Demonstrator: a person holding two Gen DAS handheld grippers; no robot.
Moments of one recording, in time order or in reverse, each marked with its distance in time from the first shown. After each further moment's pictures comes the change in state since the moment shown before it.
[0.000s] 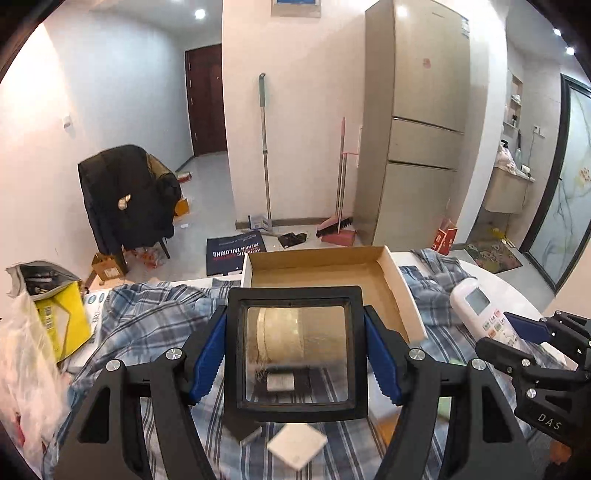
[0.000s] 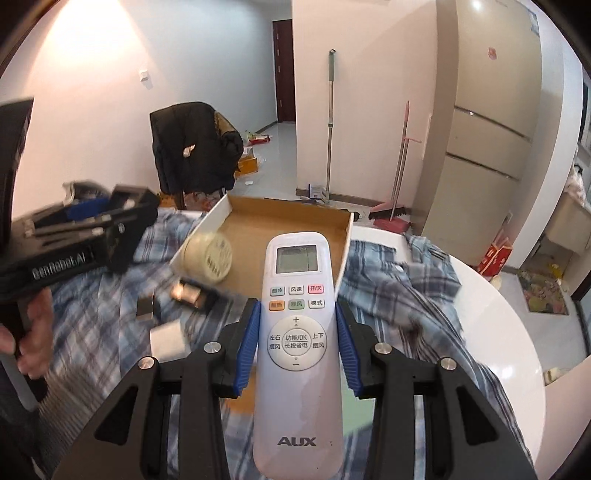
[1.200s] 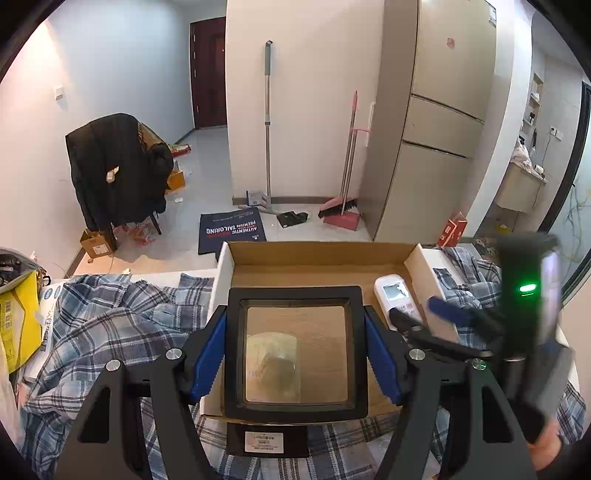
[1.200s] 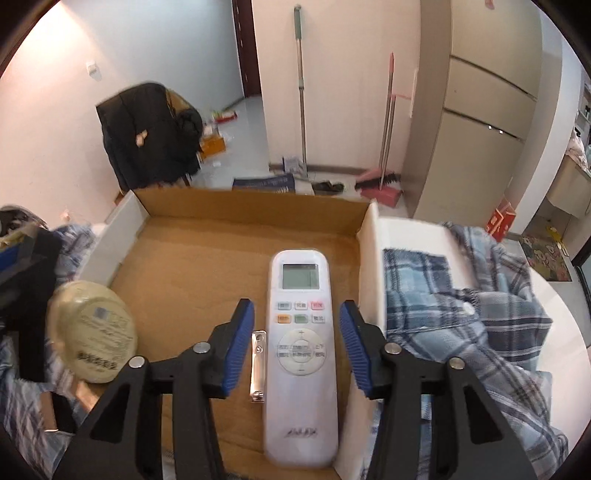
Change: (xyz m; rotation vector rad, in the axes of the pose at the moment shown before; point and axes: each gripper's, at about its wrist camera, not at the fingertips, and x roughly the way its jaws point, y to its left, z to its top) left arm 0.109 -0.002 0.008 -0.054 0.092 -0.003; right arm 0.179 -0.018 0.036 0.106 0.096 -0.079
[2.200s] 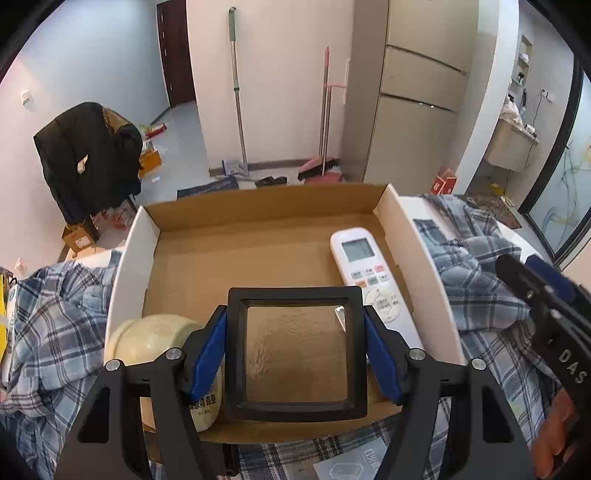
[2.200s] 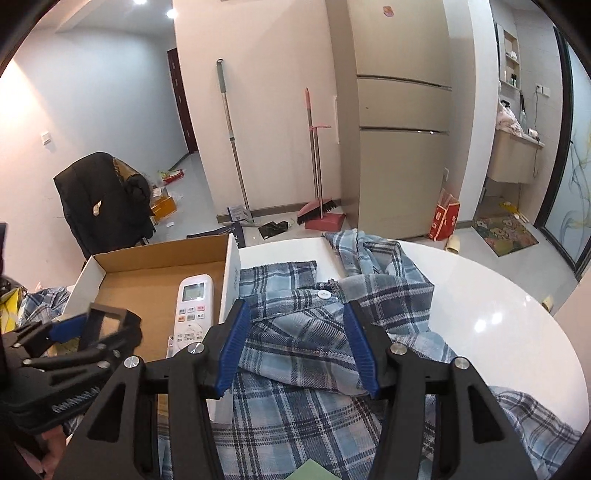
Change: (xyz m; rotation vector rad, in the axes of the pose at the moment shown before) left arm 0.067 -0.064 -0.017 0.085 0.142 -0.022; right arm -0.068 -0.076 -0.028 0.199 -0.171 -0.146
